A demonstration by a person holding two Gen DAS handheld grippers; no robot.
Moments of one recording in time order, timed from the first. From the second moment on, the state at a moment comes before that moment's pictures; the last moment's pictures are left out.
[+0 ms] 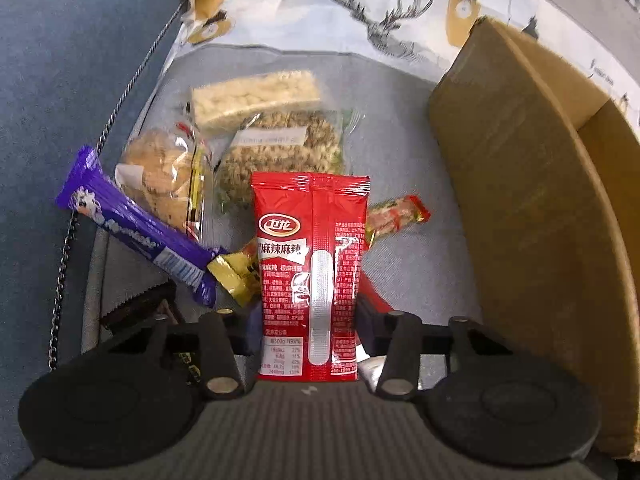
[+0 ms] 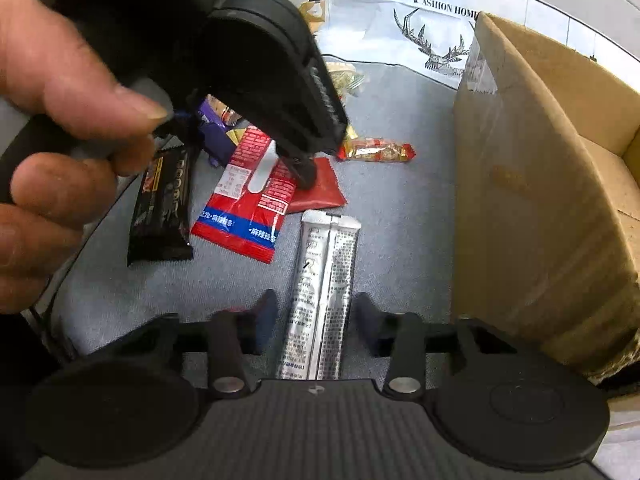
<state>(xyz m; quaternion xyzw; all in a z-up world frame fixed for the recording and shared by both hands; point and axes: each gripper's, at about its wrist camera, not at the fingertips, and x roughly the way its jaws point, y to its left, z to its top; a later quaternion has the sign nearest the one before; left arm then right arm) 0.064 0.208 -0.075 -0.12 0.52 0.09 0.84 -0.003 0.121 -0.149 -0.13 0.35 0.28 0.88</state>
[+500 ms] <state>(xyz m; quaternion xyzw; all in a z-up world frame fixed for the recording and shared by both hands) 0.061 0.220 -0.080 -0.14 0.53 0.10 0.83 -0.010 0.122 -0.154 -0.14 0.34 0.29 0.88</state>
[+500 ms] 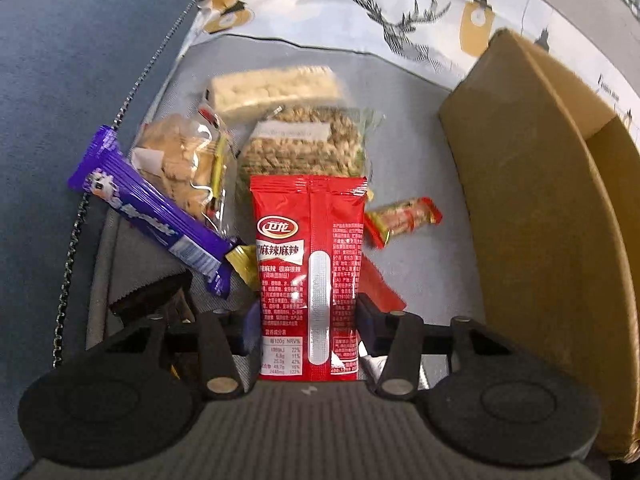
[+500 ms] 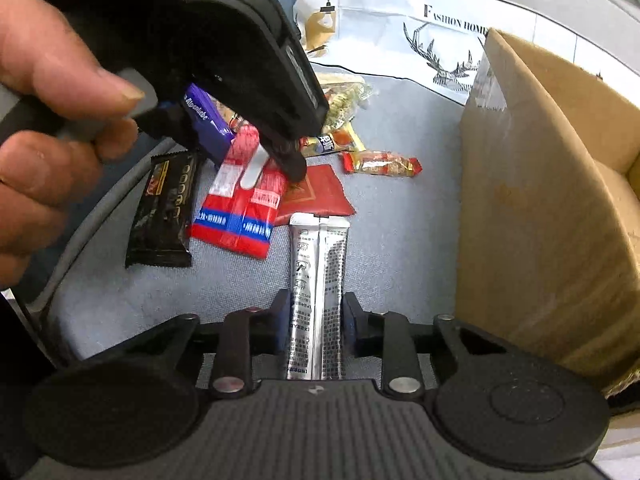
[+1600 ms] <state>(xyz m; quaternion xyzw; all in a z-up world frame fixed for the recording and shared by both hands) 0.012 0.227 0.010 -0.19 0.33 0.09 0.92 -0.046 0.075 -0.065 -0.07 0.19 0.28 0.94</state>
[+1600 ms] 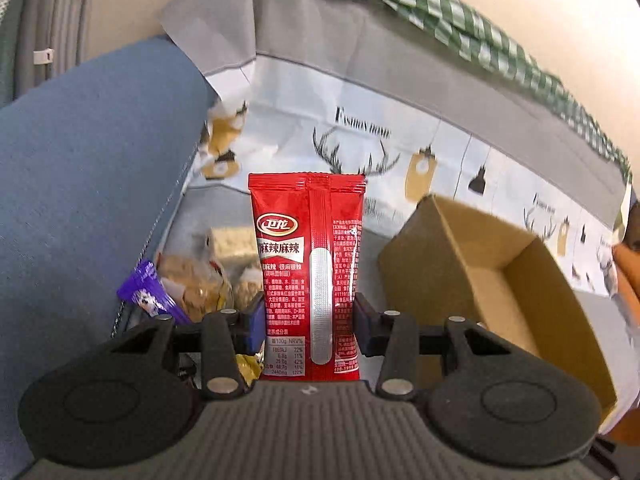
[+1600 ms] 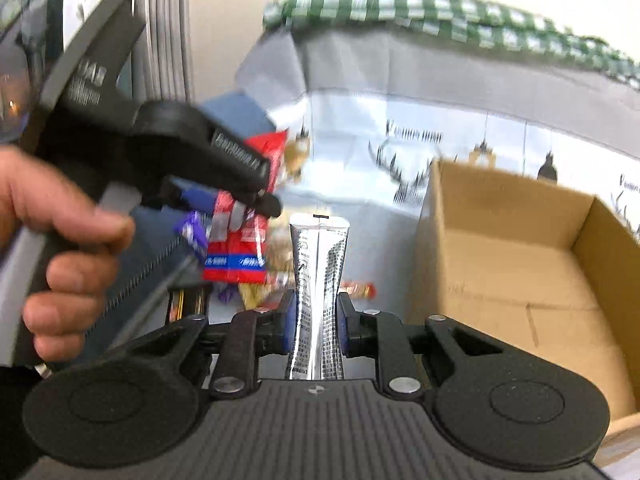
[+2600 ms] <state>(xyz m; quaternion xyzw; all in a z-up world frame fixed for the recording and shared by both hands) 0.053 0.102 0.032 -0.17 0.25 -0.03 0.95 0.072 -0.098 -0.044 -0.01 0.15 0.12 0.98</state>
